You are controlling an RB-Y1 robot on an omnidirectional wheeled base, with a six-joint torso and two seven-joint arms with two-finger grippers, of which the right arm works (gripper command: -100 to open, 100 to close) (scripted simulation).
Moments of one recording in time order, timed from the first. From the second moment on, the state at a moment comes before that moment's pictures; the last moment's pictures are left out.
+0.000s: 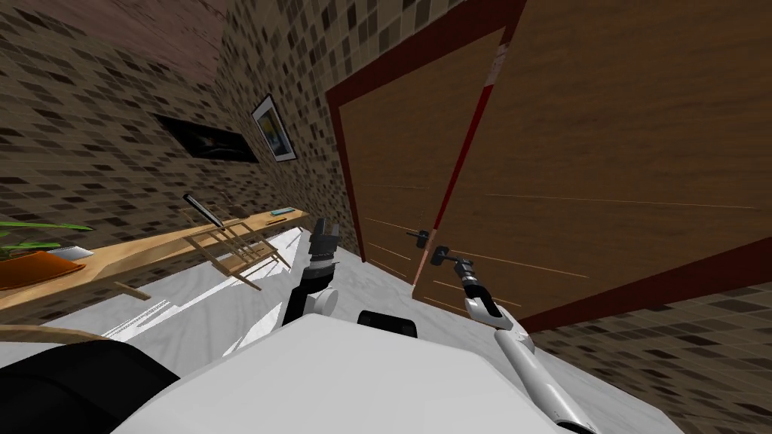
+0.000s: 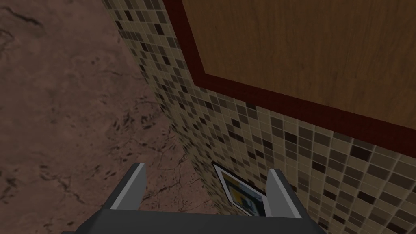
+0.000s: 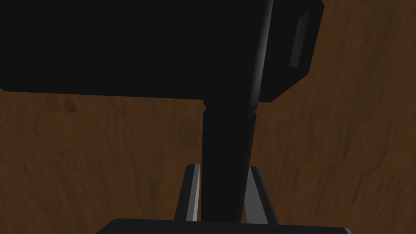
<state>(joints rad) -0.05 -0.48 -0.05 -1.01 -0.21 -0.43 -0.27</state>
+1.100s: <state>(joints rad) 0.02 -0.58 0.08 -1.07 -0.21 -0.52 -0.39</state>
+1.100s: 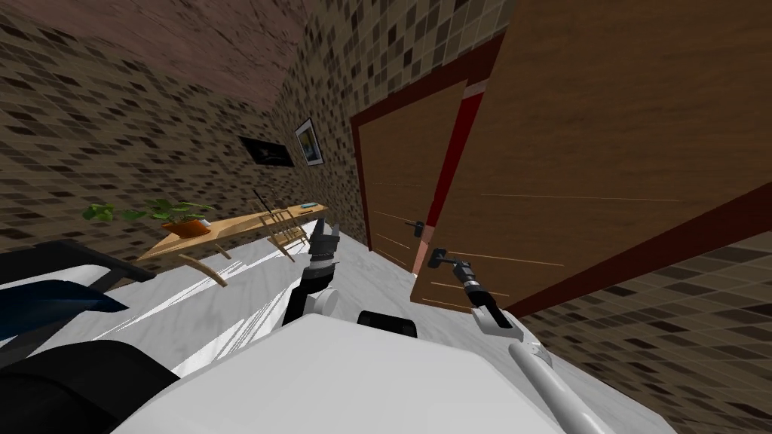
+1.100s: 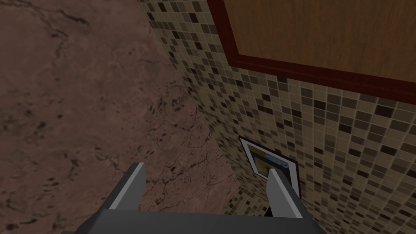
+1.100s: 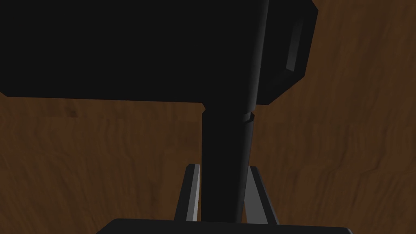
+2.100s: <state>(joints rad) 0.12 -0.70 0.18 -1.13 -0.21 -0.64 -0.48</state>
